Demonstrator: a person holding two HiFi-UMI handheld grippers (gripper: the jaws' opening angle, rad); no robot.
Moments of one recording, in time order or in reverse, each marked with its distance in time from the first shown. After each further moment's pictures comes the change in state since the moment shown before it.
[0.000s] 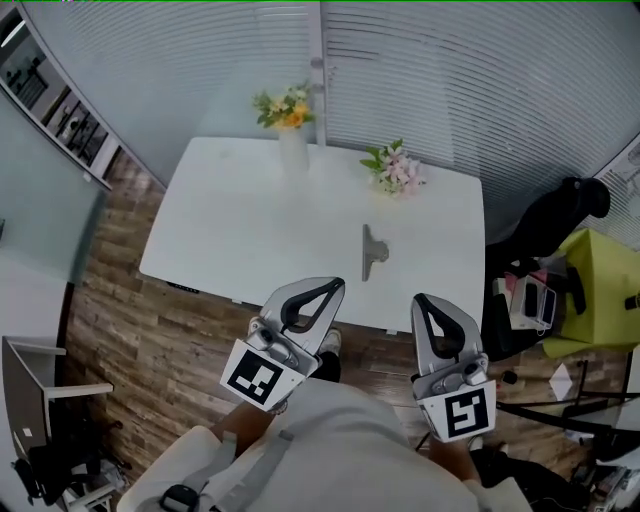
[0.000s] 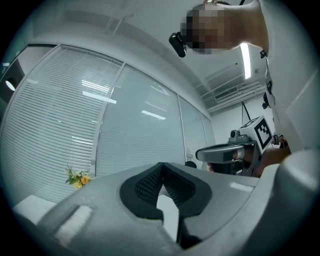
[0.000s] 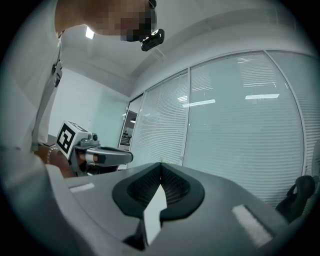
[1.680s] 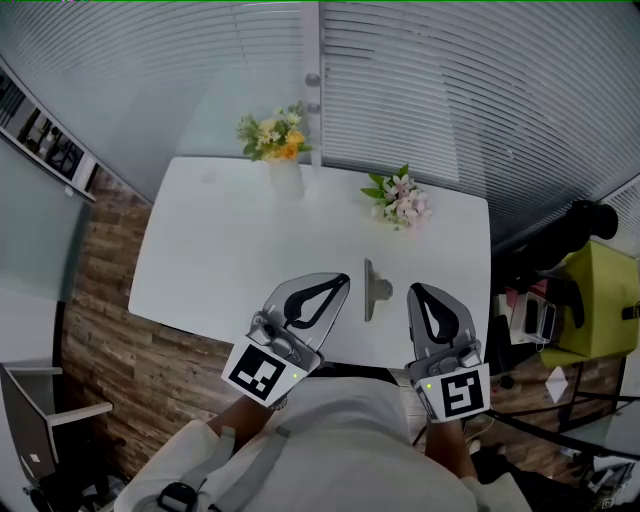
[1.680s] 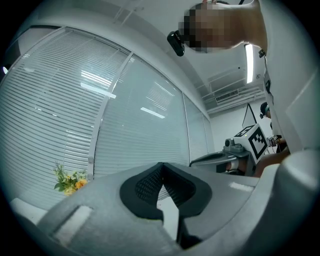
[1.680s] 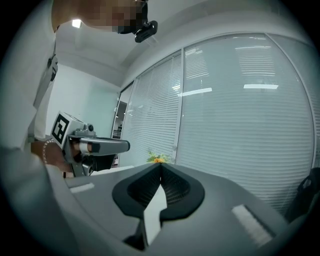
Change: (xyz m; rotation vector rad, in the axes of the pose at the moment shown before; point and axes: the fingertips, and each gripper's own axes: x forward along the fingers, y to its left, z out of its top) left arm 0.091 0.120 -0.030 -0.041 0.004 -0.064; right arm 0.144 -0.070 -0.060 -0.011 0.100 -0.029
